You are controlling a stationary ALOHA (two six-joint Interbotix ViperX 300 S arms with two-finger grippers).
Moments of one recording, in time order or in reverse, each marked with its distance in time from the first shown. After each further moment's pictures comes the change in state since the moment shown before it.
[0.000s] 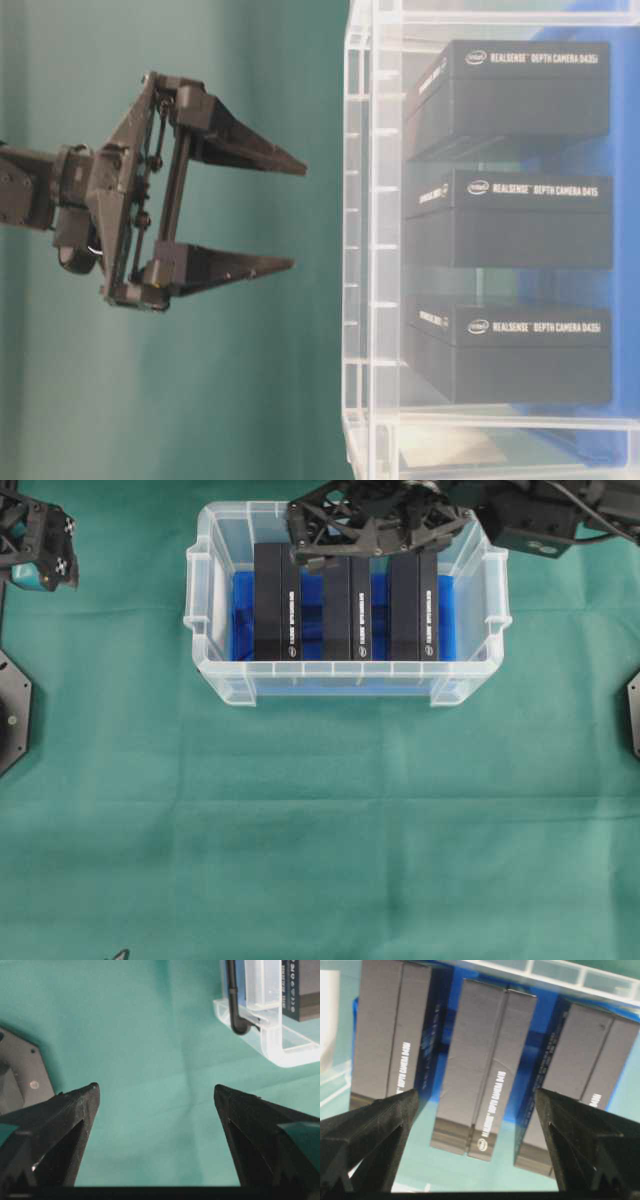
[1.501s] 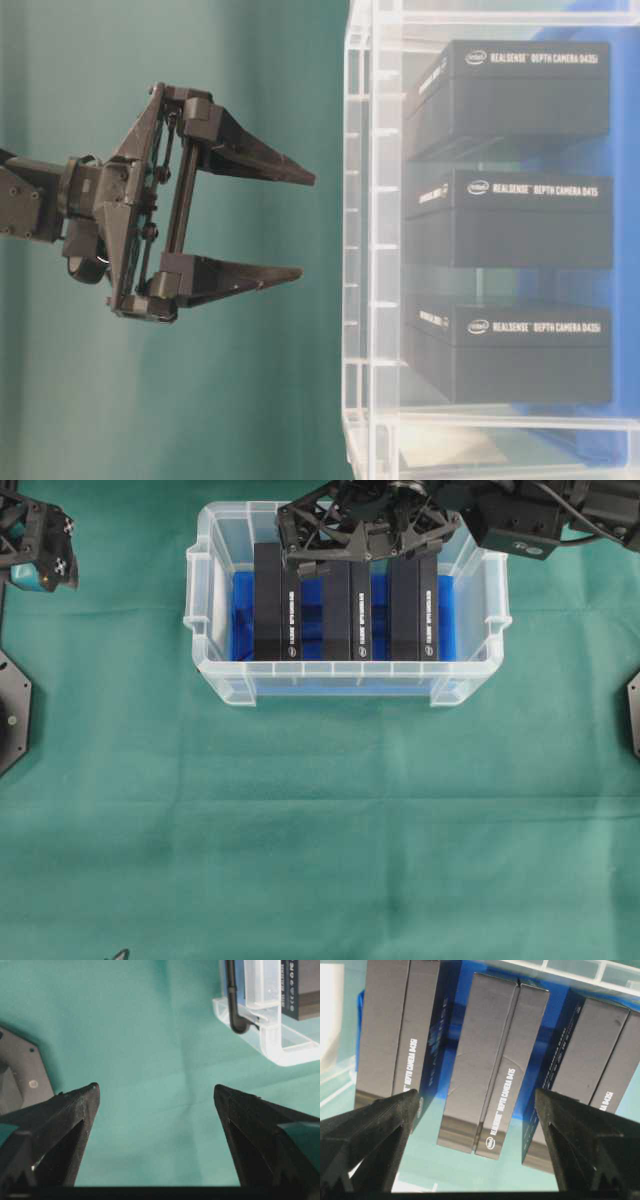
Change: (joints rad) left arm -0.002 -0.002 0.000 -0.003 0.000 -0.003; right arm 0.003 0.017 -0.011 0.018 0.002 0.002
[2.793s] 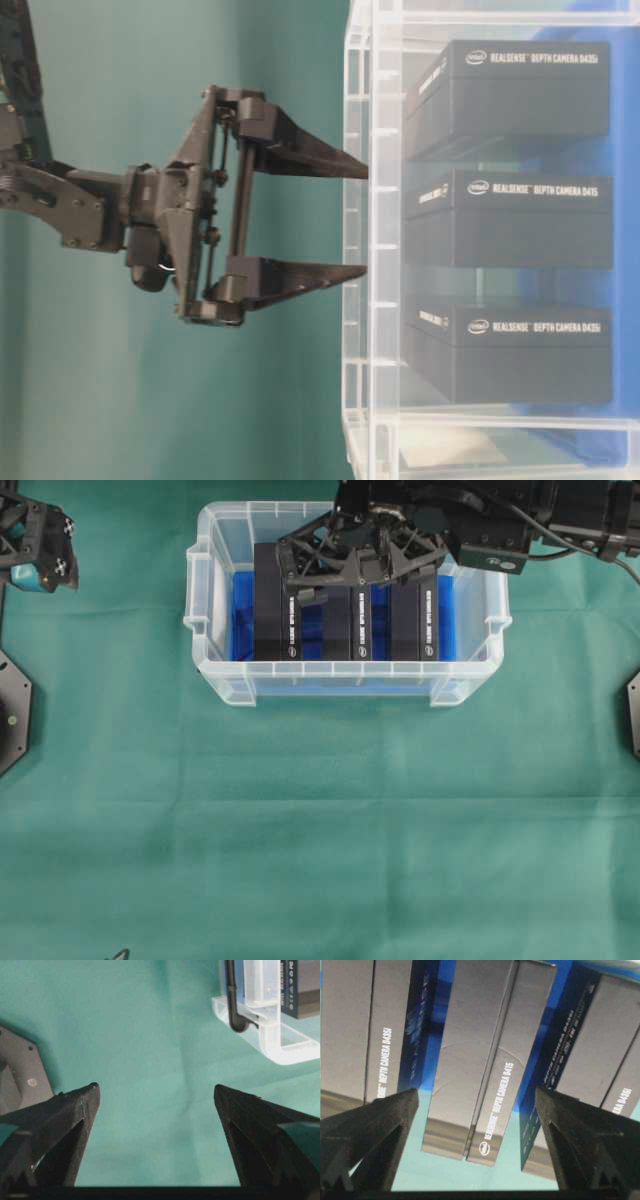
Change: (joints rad) left arm 0.002 0.000 0.000 -0.005 0.000 -0.003; right arm 0.000 0.046 0.077 0.058 -0.052 -0.002
